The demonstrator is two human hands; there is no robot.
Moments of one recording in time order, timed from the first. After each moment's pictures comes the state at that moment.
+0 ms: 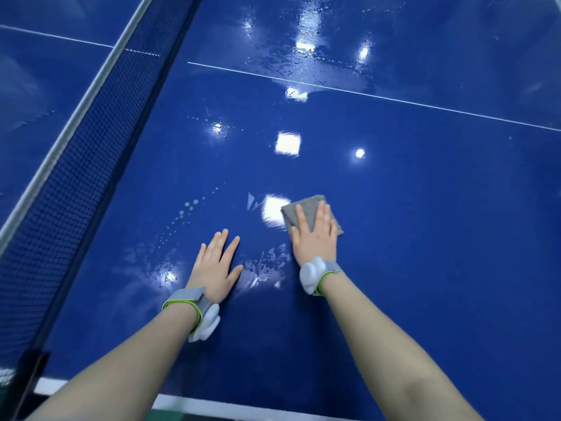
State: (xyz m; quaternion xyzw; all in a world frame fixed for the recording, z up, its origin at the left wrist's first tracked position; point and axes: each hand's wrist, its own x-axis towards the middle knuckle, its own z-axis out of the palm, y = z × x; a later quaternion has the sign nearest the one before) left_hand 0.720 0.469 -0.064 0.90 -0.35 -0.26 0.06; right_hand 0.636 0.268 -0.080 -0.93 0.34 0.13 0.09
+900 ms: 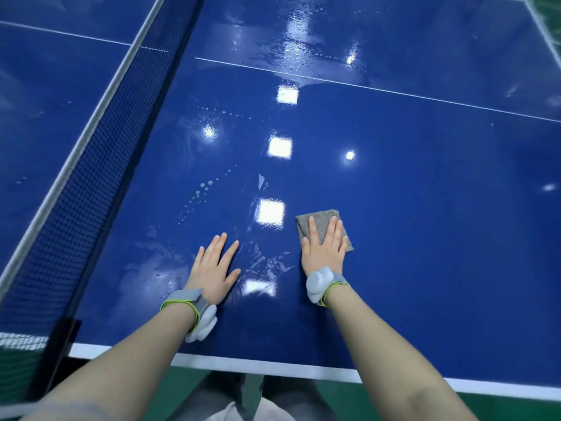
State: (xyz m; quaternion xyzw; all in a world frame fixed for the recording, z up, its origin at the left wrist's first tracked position) left_hand 0.690 0.539 -0.062 0.89 -0.38 -0.25 0.05; right_hand 0.573 0.339 -0.075 -0.89 0.42 0.14 0.10
